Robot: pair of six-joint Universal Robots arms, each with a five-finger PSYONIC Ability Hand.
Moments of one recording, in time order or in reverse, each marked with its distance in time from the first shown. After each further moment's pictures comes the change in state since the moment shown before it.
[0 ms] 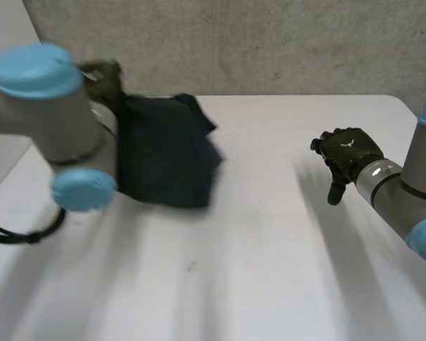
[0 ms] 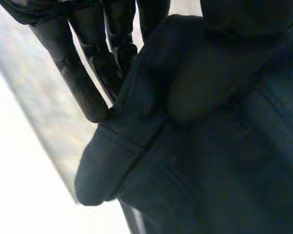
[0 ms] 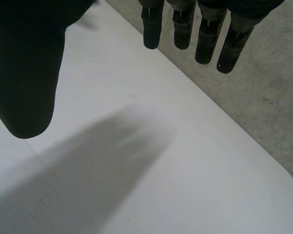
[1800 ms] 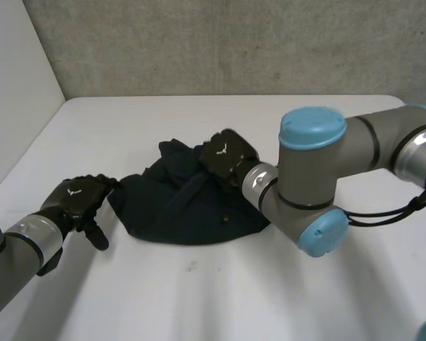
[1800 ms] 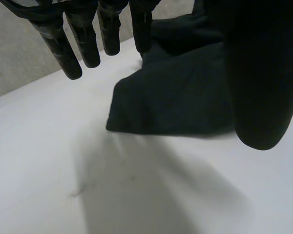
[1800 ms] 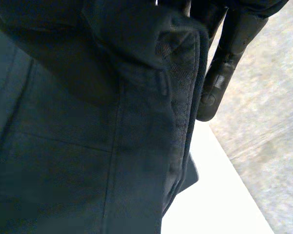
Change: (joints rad) left arm 0.365 0.325 -0.893 0.079 0.652 0.103; right arm 0.375 0.325 -0.468 0.033 -0.108 -0.134; left_hand -0.831 -0.954 -0.935 -0.961 -0.857; right_hand 0.770 0.951 0.955 0.945 0.900
